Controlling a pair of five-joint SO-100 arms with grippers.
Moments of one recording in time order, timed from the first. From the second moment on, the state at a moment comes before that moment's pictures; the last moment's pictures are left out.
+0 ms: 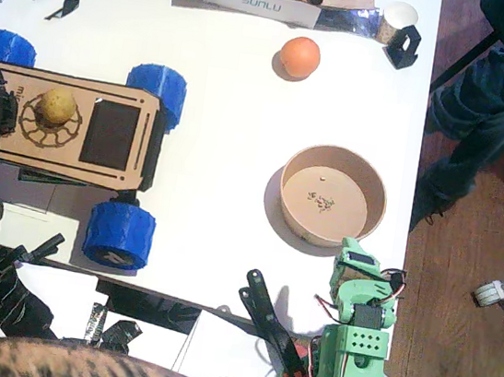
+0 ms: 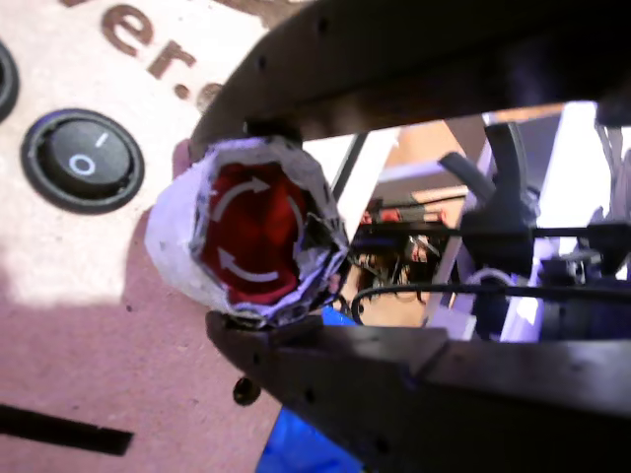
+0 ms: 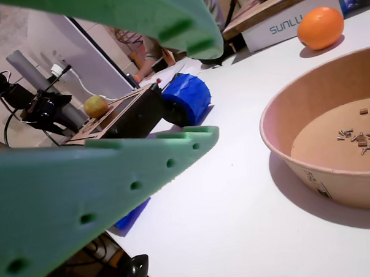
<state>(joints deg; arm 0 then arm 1) -2.4 101.6 129.9 53.5 63.5 -29.8 186.5 173.8 55.5 9.7</state>
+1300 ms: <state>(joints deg) 5.4 98.1 123.1 67.9 83.1 -29.8 186.5 173.8 55.5 9.7</state>
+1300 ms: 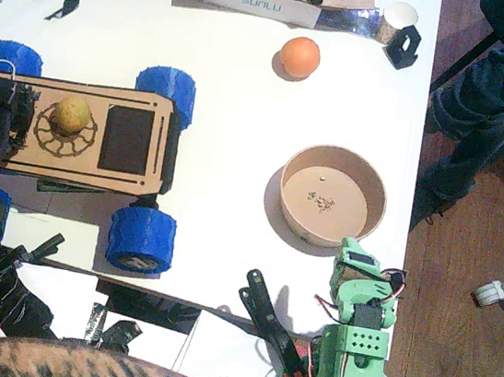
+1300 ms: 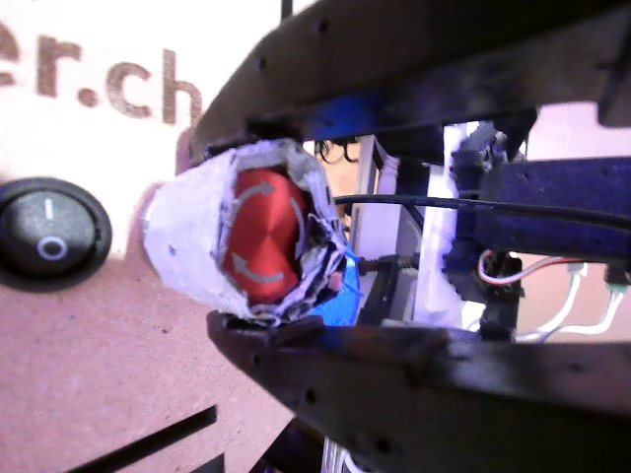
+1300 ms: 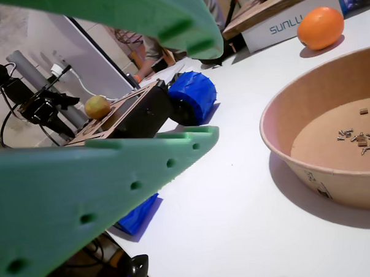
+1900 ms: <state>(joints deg) 6.4 97.4 122.6 70.4 89.5 -29.8 186.5 173.8 55.5 9.7</state>
